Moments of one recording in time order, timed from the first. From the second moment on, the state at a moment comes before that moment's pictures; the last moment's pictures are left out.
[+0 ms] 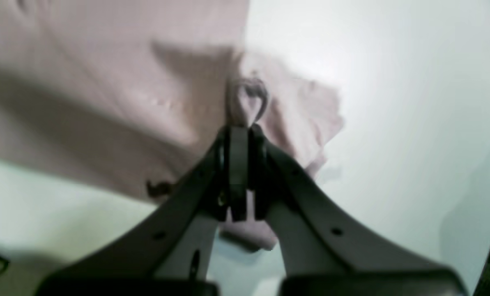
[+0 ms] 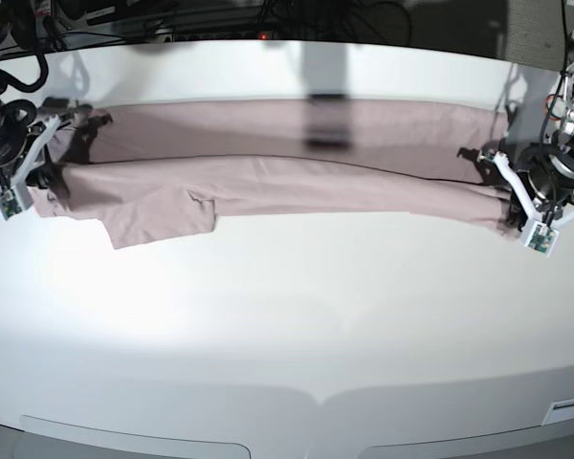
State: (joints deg) left arm 13.8 -29.7 -3.9 108.4 -17.1 -13.7 43.7; right arm -24.0 30.6 31.4 110.9 25.5 34.1 -53.4
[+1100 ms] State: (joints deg) left arm 23.0 -26.3 -4.1 109.6 -13.7 -13.5 43.0; right arm -26.4 23.0 36.2 111.6 25.4 34.0 -65.3
